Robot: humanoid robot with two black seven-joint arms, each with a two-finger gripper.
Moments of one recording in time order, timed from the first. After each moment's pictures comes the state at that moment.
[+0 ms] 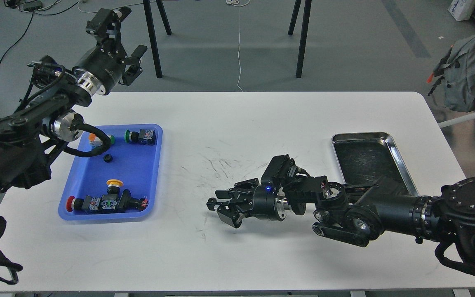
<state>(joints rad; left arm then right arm) -1.01 0.37 -0.35 -0.59 0.15 -0.28 -0.49 1.00 -0.04 -0.33 0.86 -1.48 -0.25 0.43</state>
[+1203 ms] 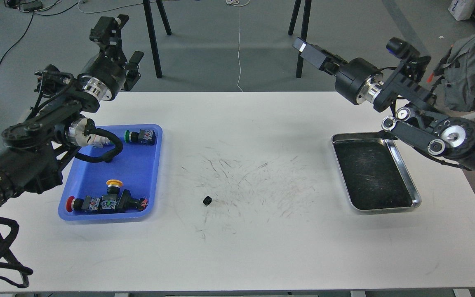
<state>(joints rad) -0.99 0.32 -0.36 -0.58 0.15 -0.14 -0.49 1.12 -0.44 0.11 0.85 -0.92 -0.19 0.42</state>
